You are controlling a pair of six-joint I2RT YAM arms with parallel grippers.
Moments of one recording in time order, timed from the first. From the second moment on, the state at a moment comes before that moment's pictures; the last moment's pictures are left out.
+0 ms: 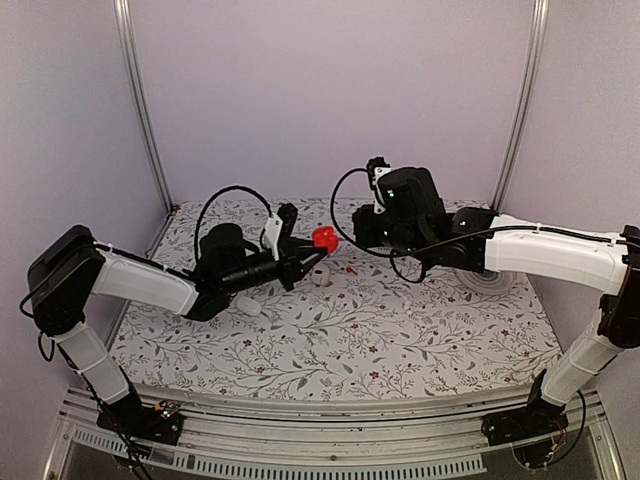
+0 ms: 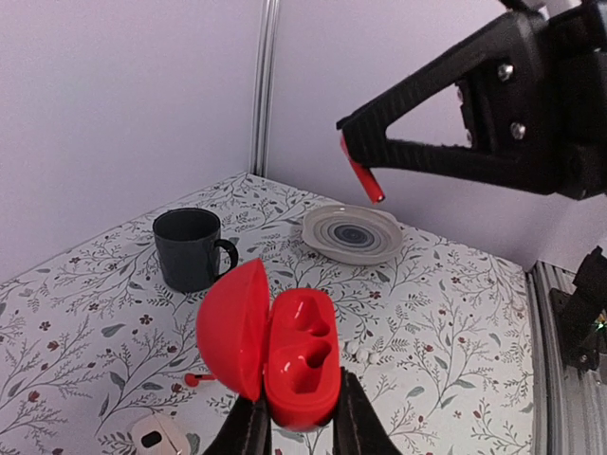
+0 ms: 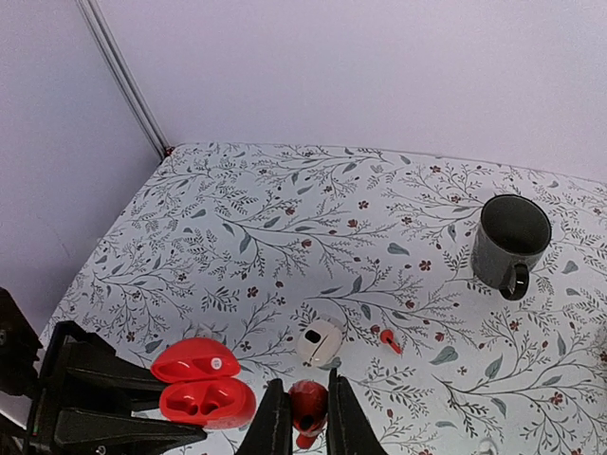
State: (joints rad) left arm -0.78 1.68 0.77 0.89 0.28 -0.11; right arm 0.98 1.58 1.33 -0.21 0.47 0.45
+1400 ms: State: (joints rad) left arm -0.81 1.62 0.85 0.70 0.32 -0.04; right arm 1.04 1.52 1.16 0.17 0.39 0.28
